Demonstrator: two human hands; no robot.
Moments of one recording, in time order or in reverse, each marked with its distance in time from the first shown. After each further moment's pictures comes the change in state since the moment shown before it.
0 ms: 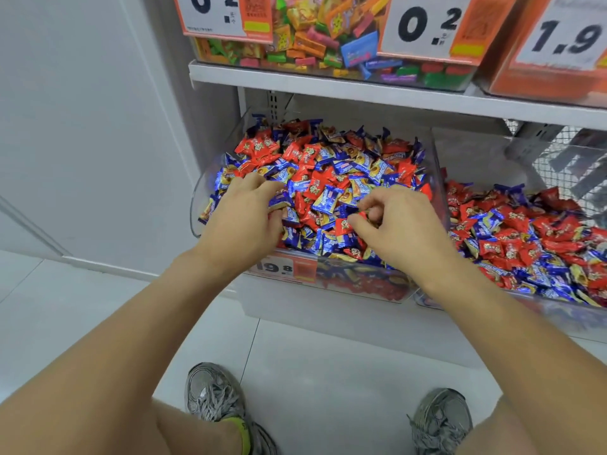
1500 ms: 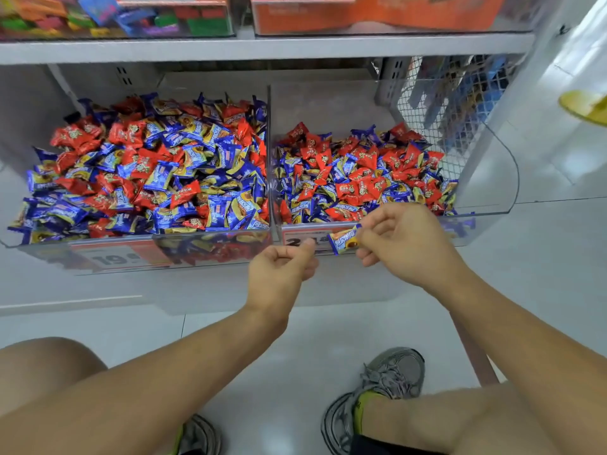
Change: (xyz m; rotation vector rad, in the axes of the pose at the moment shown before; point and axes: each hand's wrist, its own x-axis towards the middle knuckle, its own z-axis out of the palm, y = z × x) left_hand -0.077 0.218 0.134 -1.215 -0.253 -0.818; right_hand -0.131 0.146 -0.088 0.527 -0.002 0.507
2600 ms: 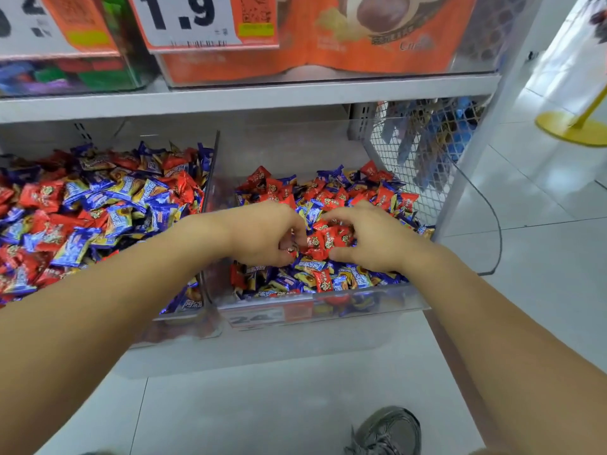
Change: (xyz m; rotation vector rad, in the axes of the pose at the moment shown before) left_hand 0.112 0.126 0.073 1.637 -0.734 0.632; right_hand 0.133 0.027 -0.044 -0.684 -0.246 -0.230
